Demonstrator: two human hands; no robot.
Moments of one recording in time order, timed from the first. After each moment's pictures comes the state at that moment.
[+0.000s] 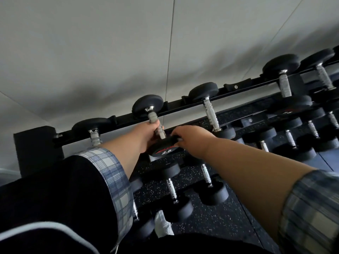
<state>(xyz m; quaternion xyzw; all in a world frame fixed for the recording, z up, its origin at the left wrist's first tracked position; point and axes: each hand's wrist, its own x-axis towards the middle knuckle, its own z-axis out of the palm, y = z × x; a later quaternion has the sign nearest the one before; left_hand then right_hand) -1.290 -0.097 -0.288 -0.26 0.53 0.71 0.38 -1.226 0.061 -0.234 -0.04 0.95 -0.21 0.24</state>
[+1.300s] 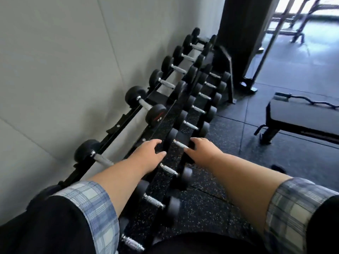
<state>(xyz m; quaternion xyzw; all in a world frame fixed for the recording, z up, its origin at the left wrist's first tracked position) -1.122 0.199 -0.165 0.46 0.83 0.17 0.26 -0.941 0.329 -0.177 0.47 0.84 -0.28 0.00</state>
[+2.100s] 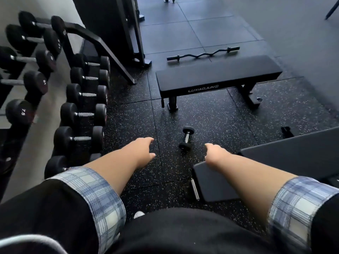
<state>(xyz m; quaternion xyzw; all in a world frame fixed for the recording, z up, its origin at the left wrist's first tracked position) -0.736 0.501 -0.219 0.70 0.64 -0.12 0.27 -0.468 0.481 -0.249 0.74 0.58 -0.30 0.14</state>
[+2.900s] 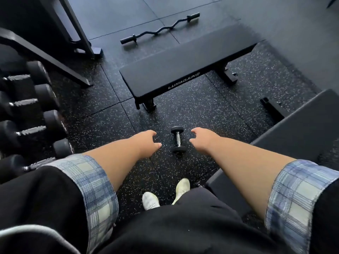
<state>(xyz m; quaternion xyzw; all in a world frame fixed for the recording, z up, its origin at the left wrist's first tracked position) -0.752 0.832 -0.291 0.76 0.51 -0.20 0.35 -0.542 0.760 -0.295 0.80 0.49 -0.35 0.08</state>
